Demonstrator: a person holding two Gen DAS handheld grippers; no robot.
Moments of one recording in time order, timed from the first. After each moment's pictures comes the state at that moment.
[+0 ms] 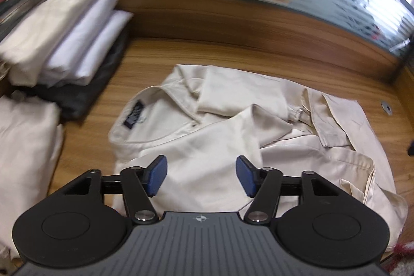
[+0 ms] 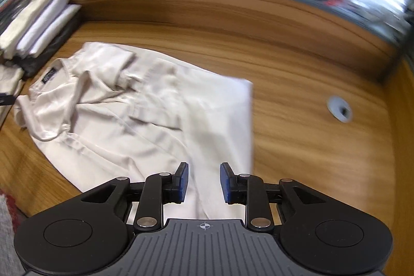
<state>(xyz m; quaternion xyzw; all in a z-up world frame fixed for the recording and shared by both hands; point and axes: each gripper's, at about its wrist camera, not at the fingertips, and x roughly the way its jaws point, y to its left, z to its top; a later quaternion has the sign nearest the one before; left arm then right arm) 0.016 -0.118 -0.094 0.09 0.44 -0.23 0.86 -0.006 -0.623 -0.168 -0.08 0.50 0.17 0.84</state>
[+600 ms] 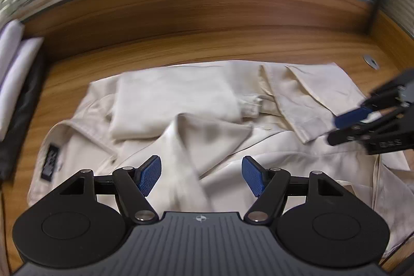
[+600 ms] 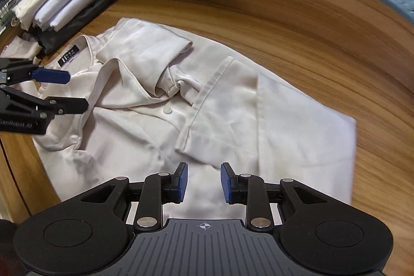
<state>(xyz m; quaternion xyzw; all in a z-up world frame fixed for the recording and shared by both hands) 0.039 -0.232 -0.161 0.19 0.43 -0.33 0.82 0.065 -0.522 -0.248 -0.11 0.52 0.26 0.81</state>
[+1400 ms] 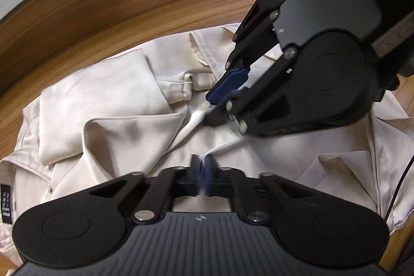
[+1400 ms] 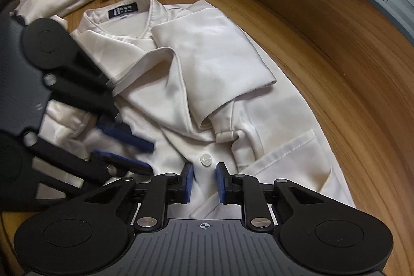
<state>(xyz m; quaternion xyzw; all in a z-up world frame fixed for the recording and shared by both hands) 0.012 -0.274 -0.206 0.27 0.42 -0.40 0.77 0.092 -0.446 -0.275 -0.27 0.44 0.42 0.75</state>
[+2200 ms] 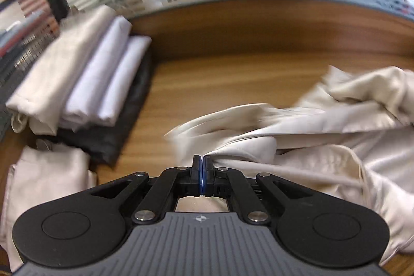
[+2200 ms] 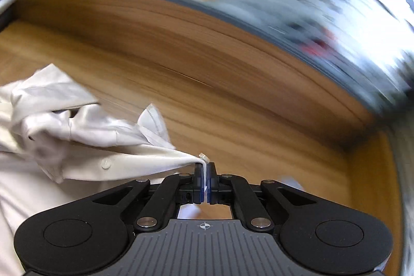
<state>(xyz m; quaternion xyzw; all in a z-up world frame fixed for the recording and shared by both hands) 0.065 -0.124 -0.127 0.18 0.38 -0.16 0.89 0.113 -0.663 -0.199 -0.16 0.45 0.01 0.88</state>
